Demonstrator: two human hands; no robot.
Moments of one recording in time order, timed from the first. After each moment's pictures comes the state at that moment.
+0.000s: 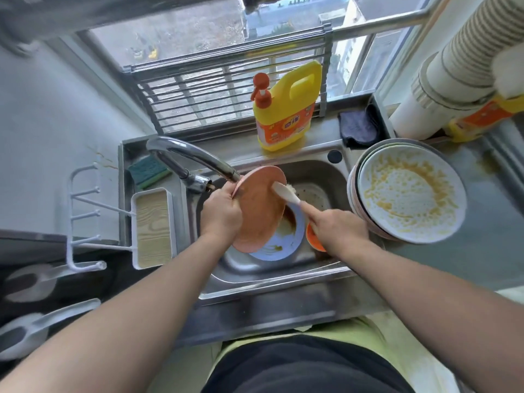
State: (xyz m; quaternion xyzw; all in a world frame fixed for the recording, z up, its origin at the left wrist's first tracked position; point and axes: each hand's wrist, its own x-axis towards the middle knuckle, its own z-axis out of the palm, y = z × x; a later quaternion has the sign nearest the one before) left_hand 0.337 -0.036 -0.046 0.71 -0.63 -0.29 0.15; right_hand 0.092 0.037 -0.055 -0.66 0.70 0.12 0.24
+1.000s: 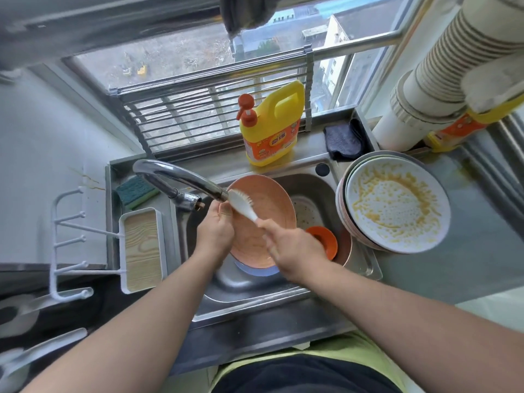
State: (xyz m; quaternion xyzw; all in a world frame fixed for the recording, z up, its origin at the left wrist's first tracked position) left_hand 0.331 -0.034 -0.052 0.72 -0.48 -0.46 0.22; right_hand 0.148 0.037 -0.020 -0.67 0.65 -0.04 0.36
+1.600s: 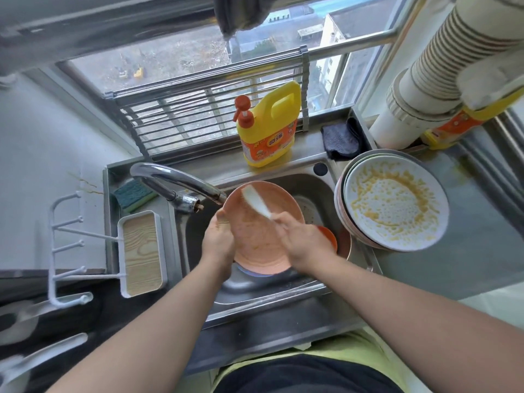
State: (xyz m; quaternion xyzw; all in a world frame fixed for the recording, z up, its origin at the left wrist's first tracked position) left_hand 0.312 -0.015 -0.042 0.70 -0.29 -0.57 0.30; right_hand 0.132 0.029 -0.033 -0.56 0.71 -0.06 0.42
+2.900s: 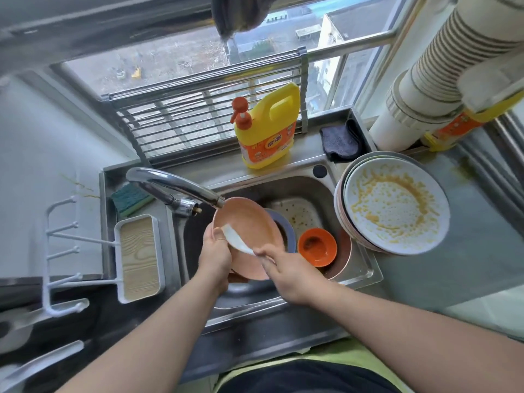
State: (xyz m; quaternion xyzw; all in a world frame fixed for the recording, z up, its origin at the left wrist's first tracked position) left_hand 0.327 -0.005 -0.077 0.74 -0.26 -0.56 0.26; right_hand 0.158 0.061 -0.039 -0.56 0.64 -0.07 0.52
